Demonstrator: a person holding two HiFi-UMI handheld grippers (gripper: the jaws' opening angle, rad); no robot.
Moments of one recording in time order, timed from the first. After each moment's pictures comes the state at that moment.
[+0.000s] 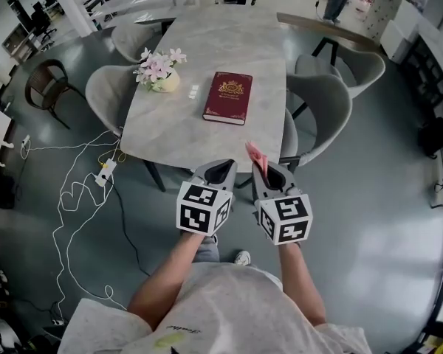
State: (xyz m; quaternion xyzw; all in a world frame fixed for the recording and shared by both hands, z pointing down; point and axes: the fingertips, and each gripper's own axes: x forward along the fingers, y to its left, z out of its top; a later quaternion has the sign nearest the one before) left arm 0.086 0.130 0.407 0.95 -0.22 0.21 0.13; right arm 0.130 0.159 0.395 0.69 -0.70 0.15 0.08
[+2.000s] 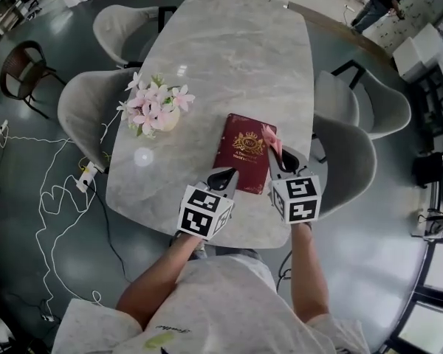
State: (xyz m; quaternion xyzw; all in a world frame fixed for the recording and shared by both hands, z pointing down) left arm 0.169 -0.131 0.480 0.93 -0.18 0.24 0.21; right arm 0.268 -0.149 0.448 0.68 -0.68 0.17 0.22
